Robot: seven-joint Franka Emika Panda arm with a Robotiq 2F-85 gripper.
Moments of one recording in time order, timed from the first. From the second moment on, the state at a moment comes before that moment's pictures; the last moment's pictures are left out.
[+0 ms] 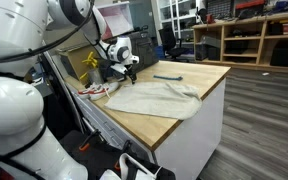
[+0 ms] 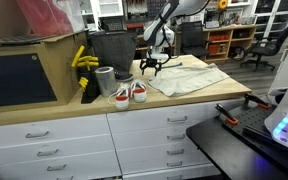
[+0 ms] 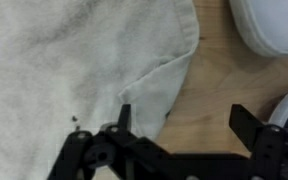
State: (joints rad) arm 0.15 0.79 0.10 -1.63 0.22 2.53 0.30
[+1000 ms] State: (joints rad) arm 0.14 0.81 0.12 -1.64 0.22 2.53 0.30
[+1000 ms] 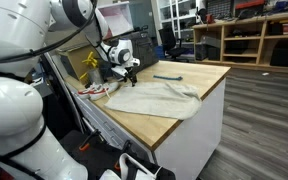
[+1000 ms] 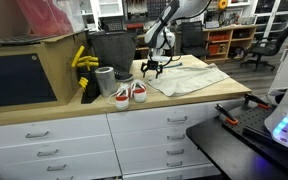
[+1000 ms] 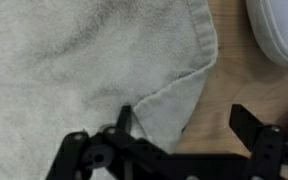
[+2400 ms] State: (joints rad) arm 0.24 0.79 0.17 -1.61 0.20 2.75 0.29
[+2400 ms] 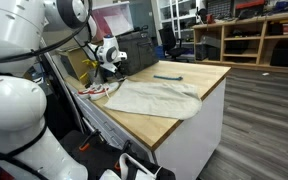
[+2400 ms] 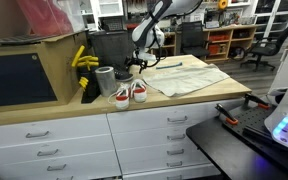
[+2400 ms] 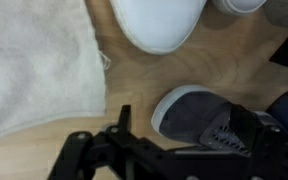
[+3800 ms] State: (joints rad) arm 0.02 0.61 -0.03 -1.71 -0.09 2.22 -0.13
